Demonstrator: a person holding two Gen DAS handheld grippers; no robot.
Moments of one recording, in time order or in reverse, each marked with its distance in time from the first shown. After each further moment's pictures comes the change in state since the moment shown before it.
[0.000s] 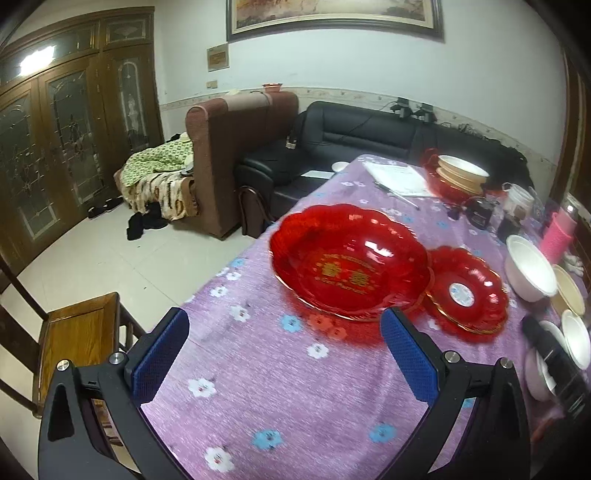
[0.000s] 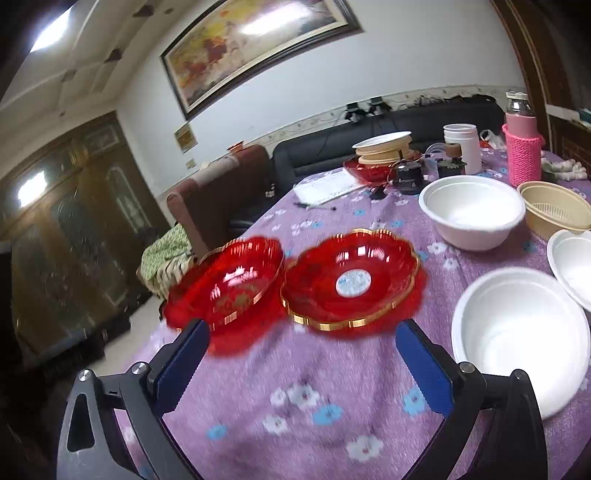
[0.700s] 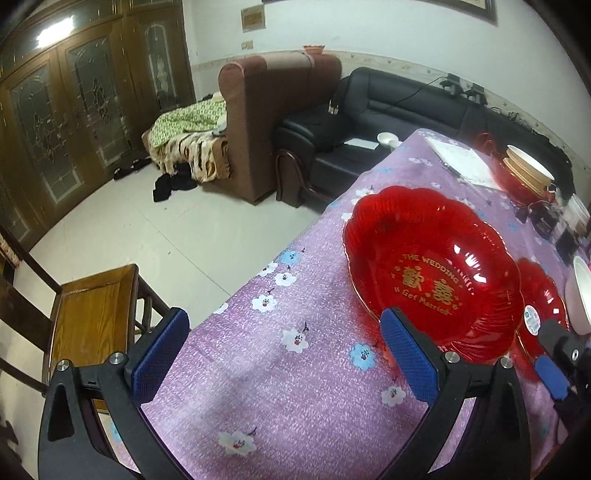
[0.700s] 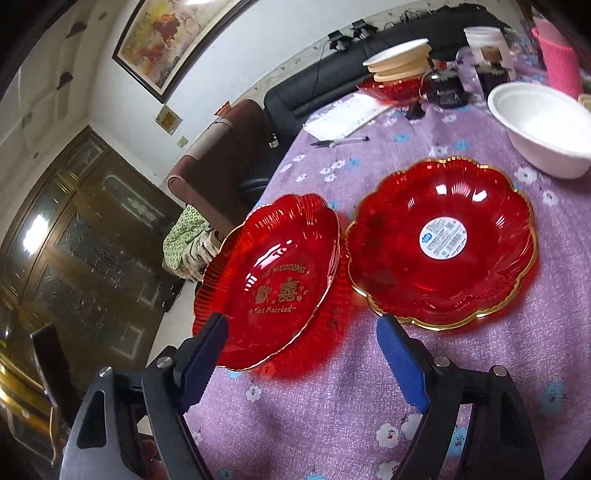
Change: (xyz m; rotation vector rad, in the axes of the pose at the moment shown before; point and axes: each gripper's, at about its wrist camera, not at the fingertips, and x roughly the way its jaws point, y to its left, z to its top) left arm 0.084 0.040 0.017 -0.076 0.161 0.114; right arm 0.103 0.032 0.010 0.238 0.266 0.106
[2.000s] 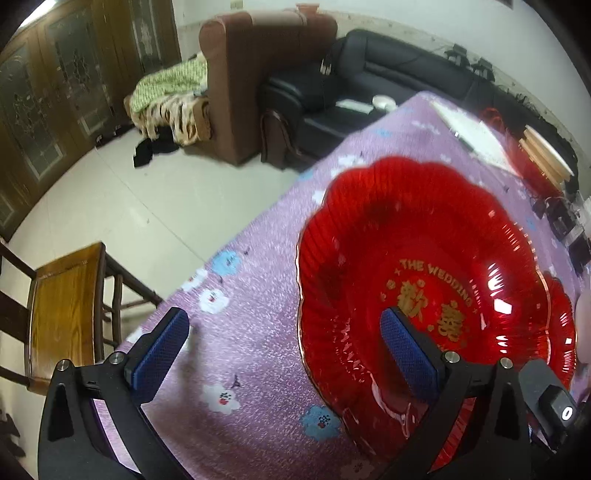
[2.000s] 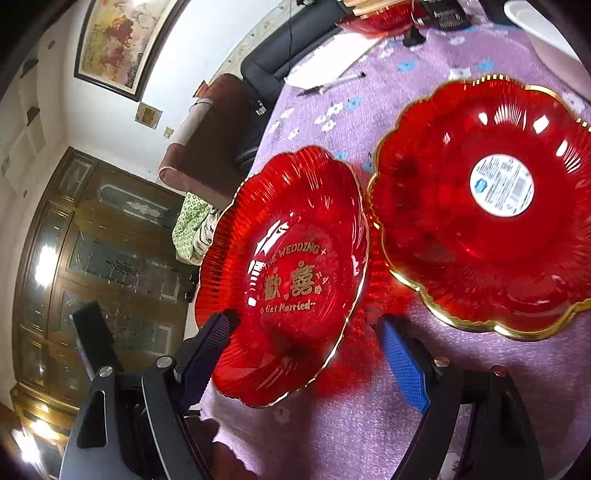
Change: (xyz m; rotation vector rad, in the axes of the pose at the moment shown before) left arm 0.074 -0.032 0.022 -0.020 0.186 -0.053; right arm 0.069 -0.004 0.015 0.190 0.170 0.068
